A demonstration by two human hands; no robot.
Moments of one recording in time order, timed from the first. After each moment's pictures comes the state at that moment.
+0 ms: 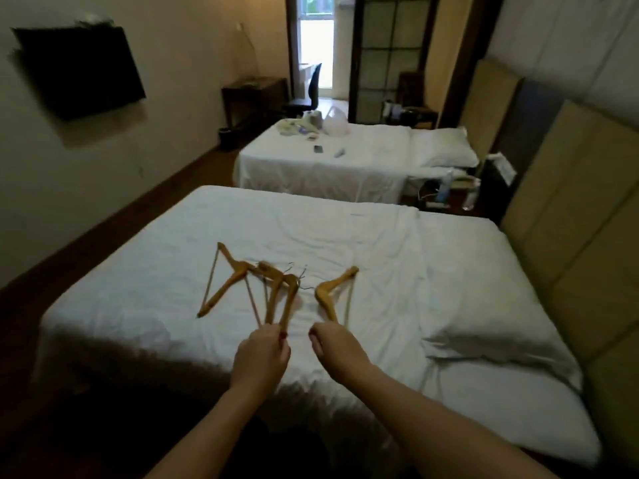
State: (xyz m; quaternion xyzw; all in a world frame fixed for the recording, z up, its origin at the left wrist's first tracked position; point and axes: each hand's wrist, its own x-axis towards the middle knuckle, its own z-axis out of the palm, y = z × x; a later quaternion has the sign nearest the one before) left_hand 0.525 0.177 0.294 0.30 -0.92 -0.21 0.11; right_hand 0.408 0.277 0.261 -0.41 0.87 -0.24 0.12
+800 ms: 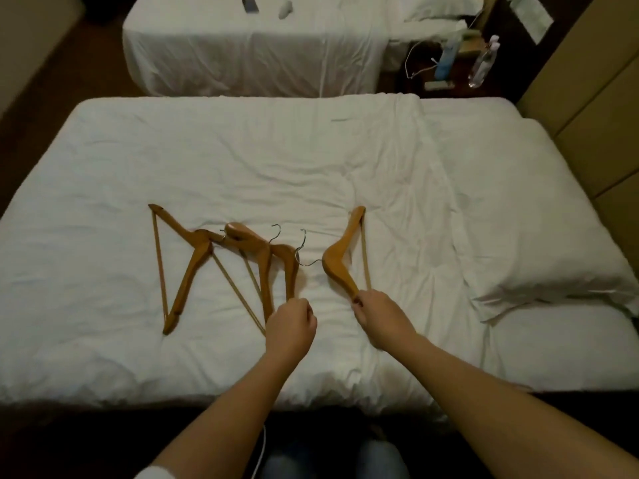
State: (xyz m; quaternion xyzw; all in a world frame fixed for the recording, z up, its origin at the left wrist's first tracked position) left_hand 0.294 -0.034 0.111 0.24 -0.94 -0.23 -0.11; right_hand 0.215 0.121 0.107 -0.20 0.94 -0.18 0.23
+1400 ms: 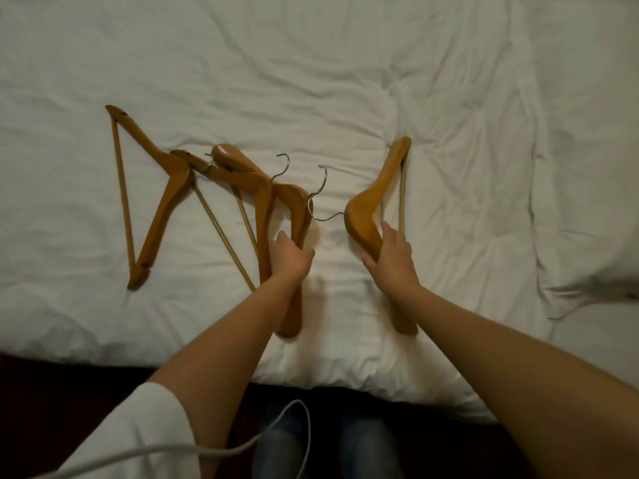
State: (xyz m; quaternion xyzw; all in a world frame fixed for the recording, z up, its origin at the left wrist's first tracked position) left_hand 0.197 -0.095 -0.049 0.49 -0.72 -0.47 -0.16; right_hand 0.136 0.072 -0.054 -0.09 0.93 -0.22 0.28
